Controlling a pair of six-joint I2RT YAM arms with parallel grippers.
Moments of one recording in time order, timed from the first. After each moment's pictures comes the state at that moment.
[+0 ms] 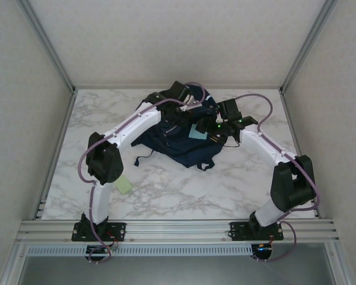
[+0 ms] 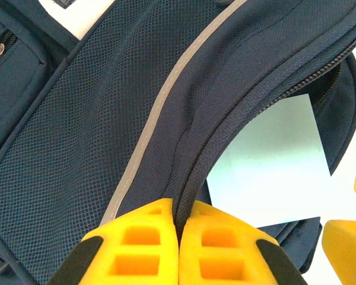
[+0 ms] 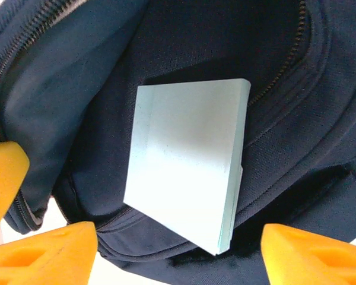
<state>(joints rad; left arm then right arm) -0.69 2.09 2.02 -0.94 0.08 -0.27 0.41 1.58 1.20 -0.55 -0.28 0.73</state>
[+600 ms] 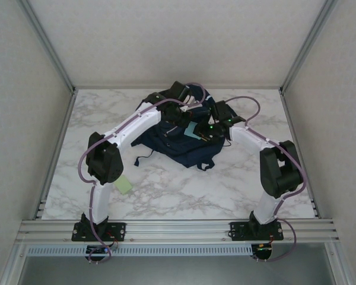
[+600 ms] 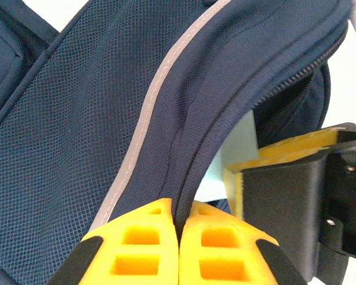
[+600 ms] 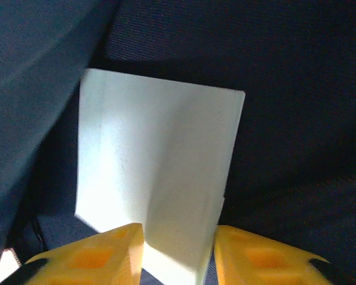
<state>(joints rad) -0.69 2.09 2.01 -0.94 0.13 -0.27 0.44 1.77 1.25 -0.44 -0.29 0.75</state>
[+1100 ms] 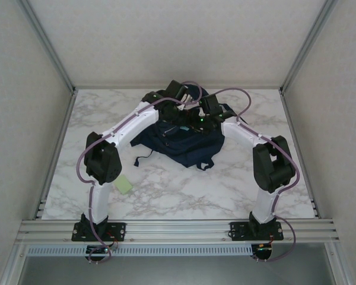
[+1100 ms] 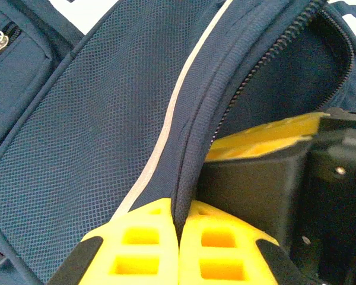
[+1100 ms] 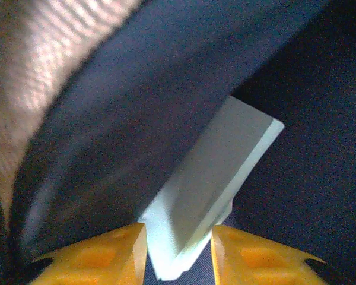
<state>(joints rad) -0.67 2.08 1.99 -0.93 0.09 -0.29 0.50 1.83 1.36 -0.39 -0.27 0.75</state>
